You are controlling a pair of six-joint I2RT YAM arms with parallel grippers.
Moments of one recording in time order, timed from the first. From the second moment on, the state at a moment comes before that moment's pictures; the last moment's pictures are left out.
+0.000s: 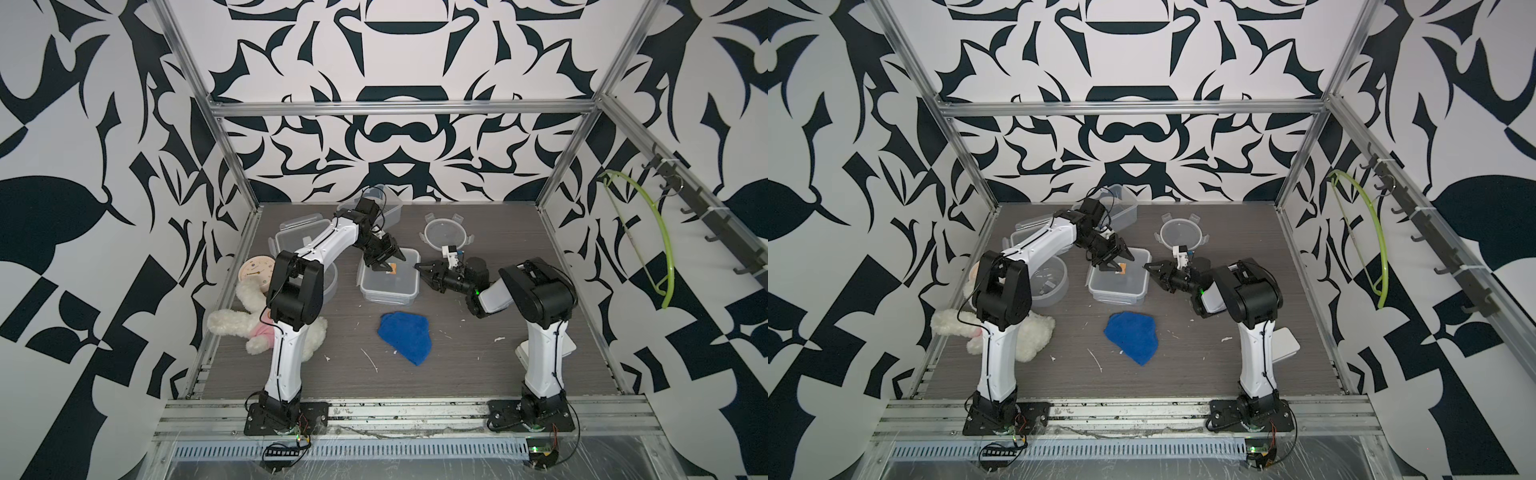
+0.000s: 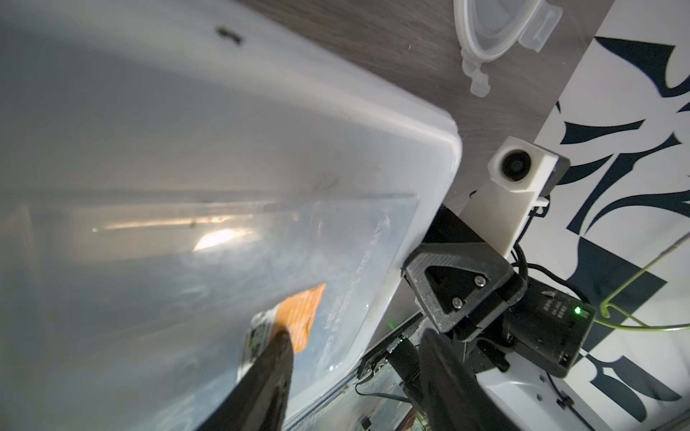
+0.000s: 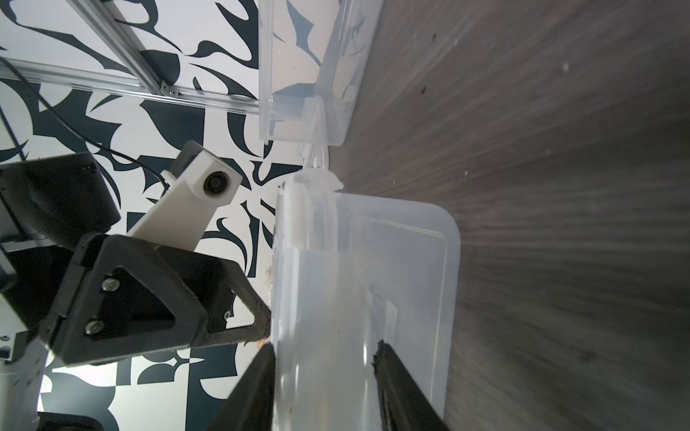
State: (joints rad) left arm -0.44 2.16 1.84 -0.95 0.69 -0.71; right arm 0.32 2.09 0.76 1.12 -0.76 1.25
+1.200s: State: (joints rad) left arm -0.44 2.24 1.79 -0.58 0.91 -0.76; right arm 0.45 1.87 1.29 -0.43 -0.31 0.48
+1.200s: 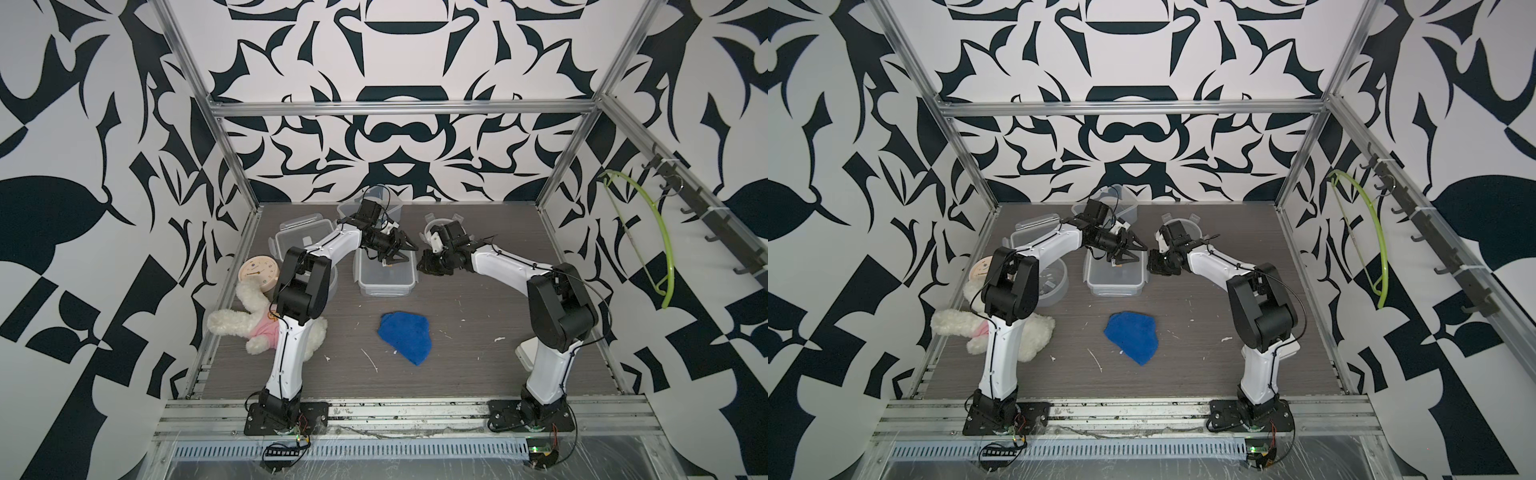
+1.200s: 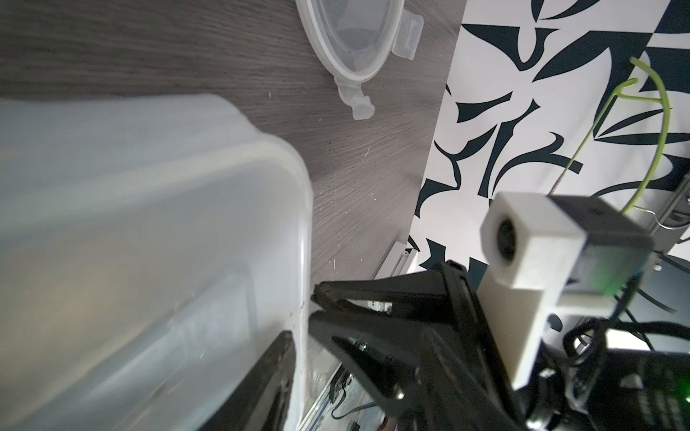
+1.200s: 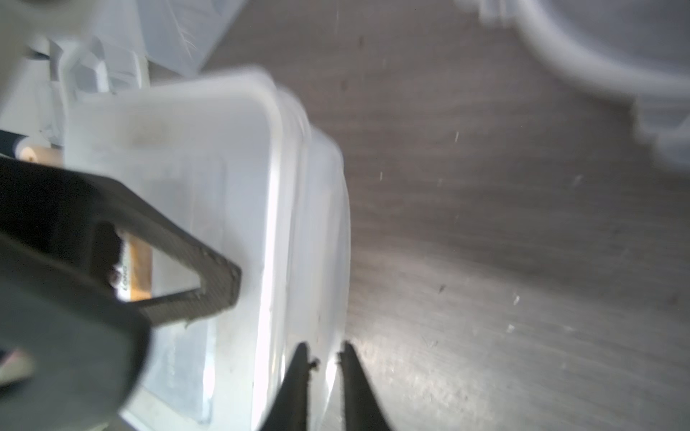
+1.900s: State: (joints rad) left arm -0.23 1.80 1.69 -0.96 0.43 -0.72; right arm 0.41 2.25 1.91 -0.47 -0.28 0.38
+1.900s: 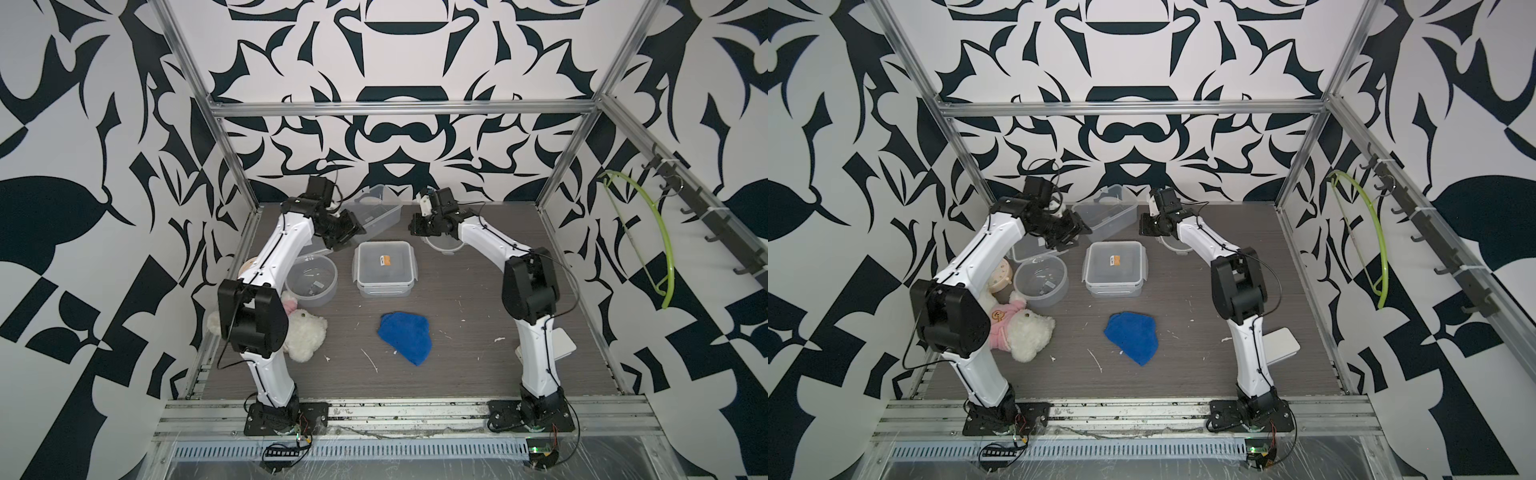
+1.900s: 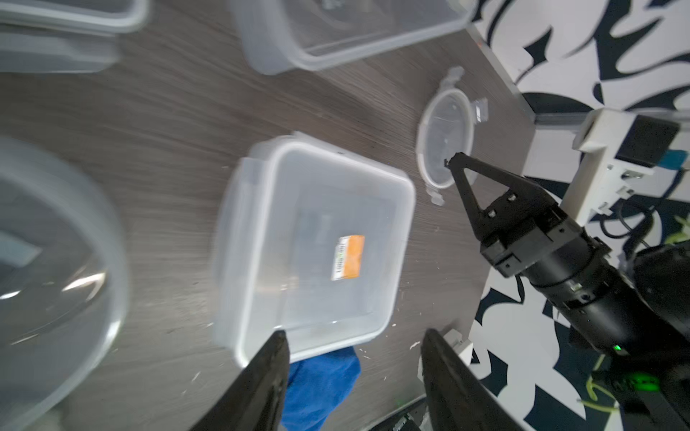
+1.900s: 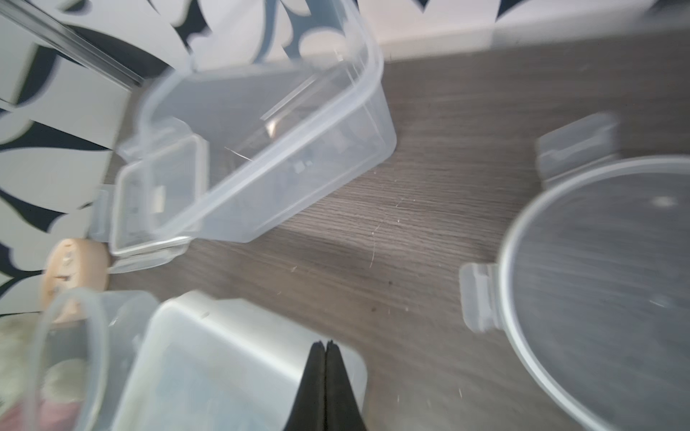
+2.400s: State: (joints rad) left arm -0.30 2.10 1.77 -1.00 0.39 -0.76; right arm 0.43 2.30 1.93 -0.58 -0.25 0.33
